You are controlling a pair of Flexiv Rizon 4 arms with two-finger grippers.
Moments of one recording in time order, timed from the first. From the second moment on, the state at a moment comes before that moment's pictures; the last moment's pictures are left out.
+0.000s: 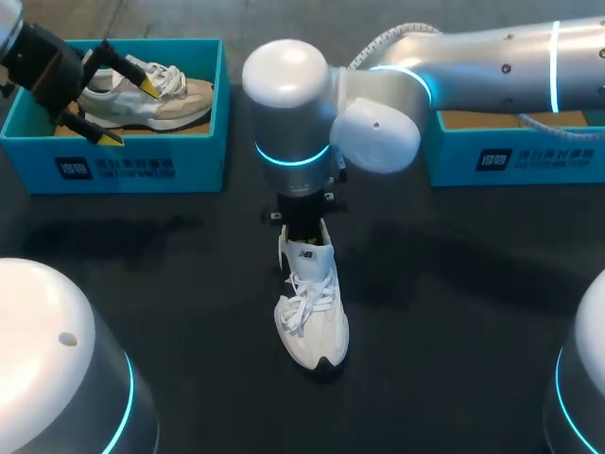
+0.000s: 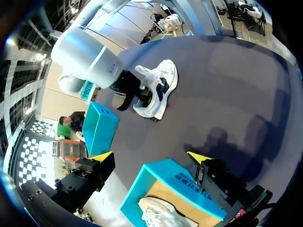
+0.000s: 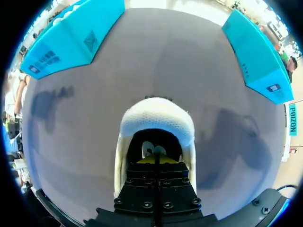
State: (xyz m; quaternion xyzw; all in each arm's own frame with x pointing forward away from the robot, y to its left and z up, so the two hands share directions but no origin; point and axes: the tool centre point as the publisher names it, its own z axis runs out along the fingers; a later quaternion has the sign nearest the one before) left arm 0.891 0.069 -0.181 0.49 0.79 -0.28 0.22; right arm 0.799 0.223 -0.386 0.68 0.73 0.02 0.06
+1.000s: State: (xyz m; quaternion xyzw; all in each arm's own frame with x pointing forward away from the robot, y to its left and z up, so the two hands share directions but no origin) left arm 0.891 0.069 -0.181 0.49 0.79 -0.28 0.22; right arm 0.827 0.222 -0.392 0.65 0.75 0.03 0.10
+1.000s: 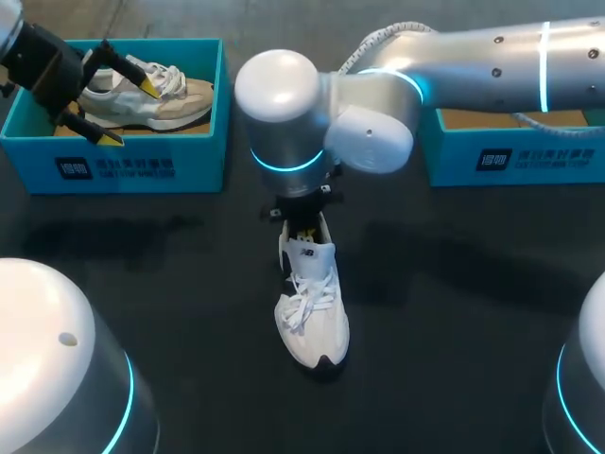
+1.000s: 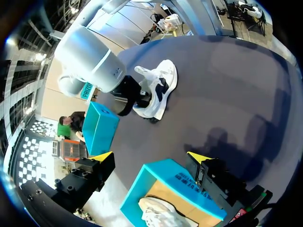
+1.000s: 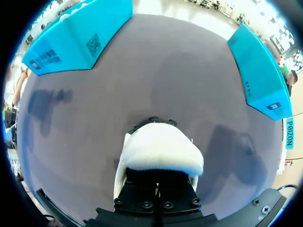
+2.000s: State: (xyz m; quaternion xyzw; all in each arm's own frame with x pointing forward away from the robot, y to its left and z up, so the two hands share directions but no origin) left arm 0.891 0.069 -0.181 0.49 0.79 -0.28 0.22; right arm 0.771 0.224 -0.344 0.66 0.75 -0.05 0.04
